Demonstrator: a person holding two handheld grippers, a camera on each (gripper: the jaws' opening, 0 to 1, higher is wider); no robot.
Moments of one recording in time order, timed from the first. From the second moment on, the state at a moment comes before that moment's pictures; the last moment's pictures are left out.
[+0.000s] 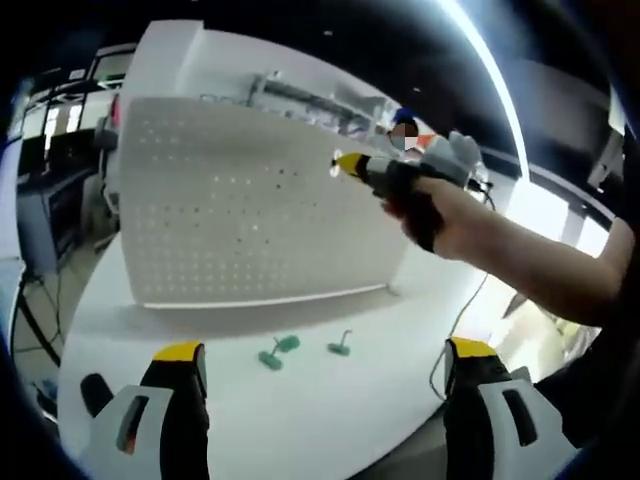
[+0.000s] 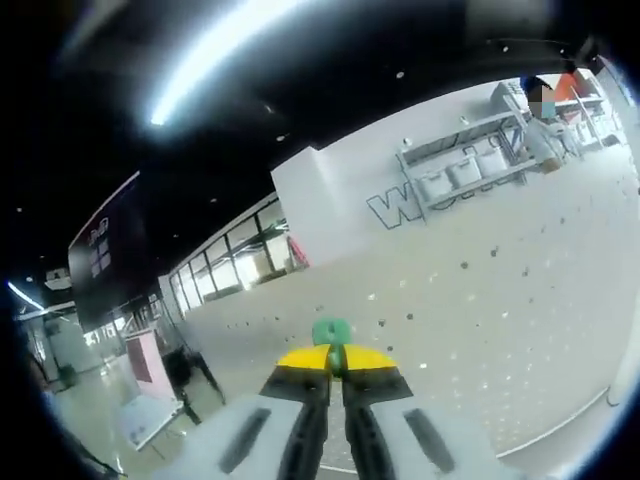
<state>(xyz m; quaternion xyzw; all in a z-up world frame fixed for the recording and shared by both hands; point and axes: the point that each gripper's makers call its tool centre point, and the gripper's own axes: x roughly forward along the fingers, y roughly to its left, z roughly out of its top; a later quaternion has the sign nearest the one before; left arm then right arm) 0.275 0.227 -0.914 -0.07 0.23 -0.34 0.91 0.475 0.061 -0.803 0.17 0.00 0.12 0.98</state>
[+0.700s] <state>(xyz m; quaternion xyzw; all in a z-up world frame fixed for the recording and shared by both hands) 0.276 0.228 -0.919 -0.08 0.24 -0.34 0.91 0.503 0.027 -0.796 0.12 -0.03 0.07 0.99</state>
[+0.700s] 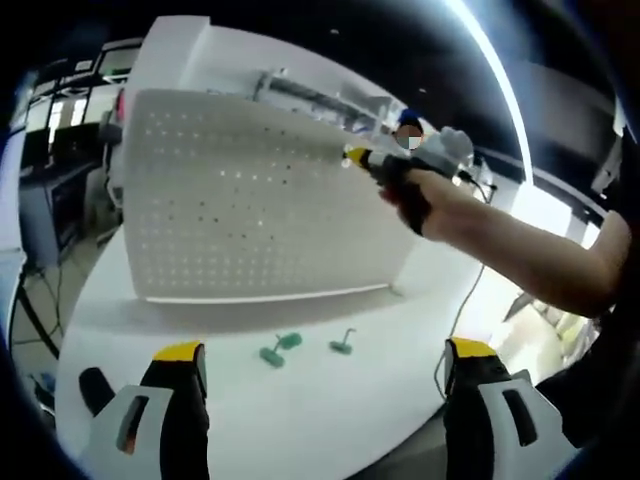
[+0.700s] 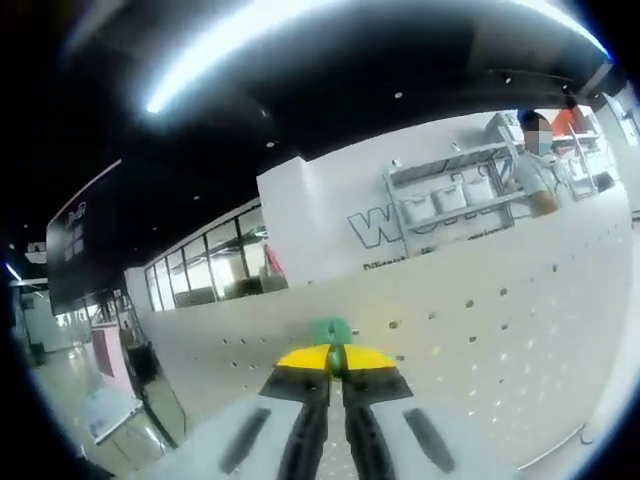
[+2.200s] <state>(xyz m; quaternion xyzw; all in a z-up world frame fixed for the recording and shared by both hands) 0.276 0.228 -0.922 -0.09 0.25 -0.33 0.91 0.509 0.023 -0.805 0.08 -0.09 0.01 0.99</state>
